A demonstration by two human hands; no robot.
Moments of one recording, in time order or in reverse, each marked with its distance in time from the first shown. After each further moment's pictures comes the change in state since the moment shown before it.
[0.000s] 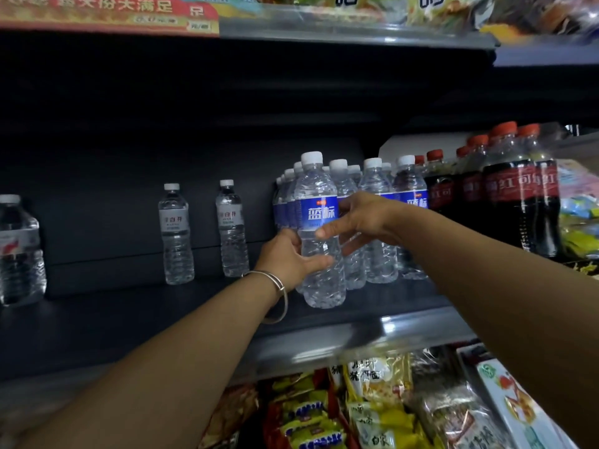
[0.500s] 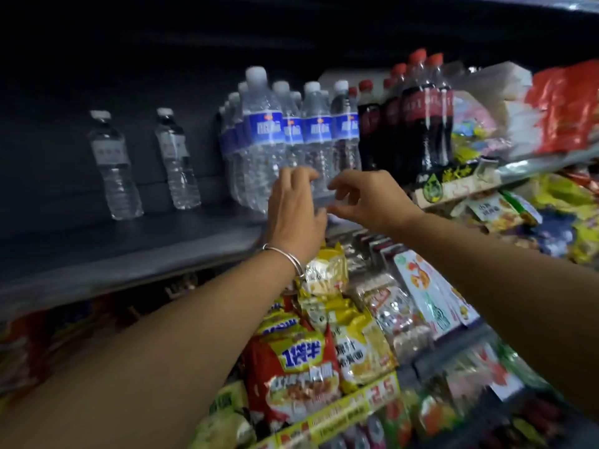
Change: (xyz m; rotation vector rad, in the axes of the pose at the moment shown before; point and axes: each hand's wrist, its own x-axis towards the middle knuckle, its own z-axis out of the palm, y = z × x) left_hand -0.108 0.011 0.056 0.093 0.163 0.526; right_hand -0.144 0.068 0.042 -0.598 0.505 -0.235
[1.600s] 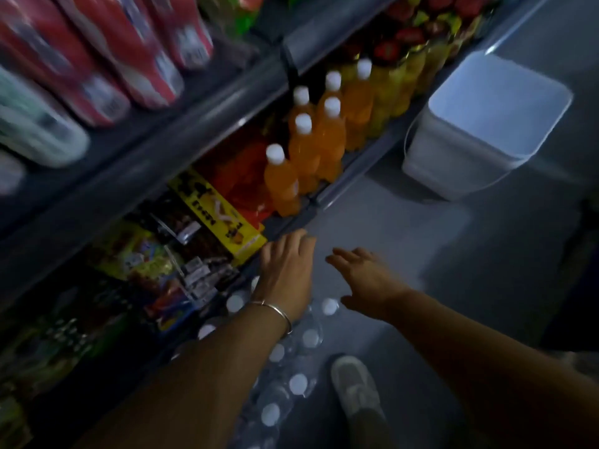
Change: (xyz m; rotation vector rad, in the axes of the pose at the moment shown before) left_hand -0.729 -0.143 0.441 0.140 -1.238 -0.075; right_hand -0.753 0.259 0.416 -0.160 -1.188 0.651
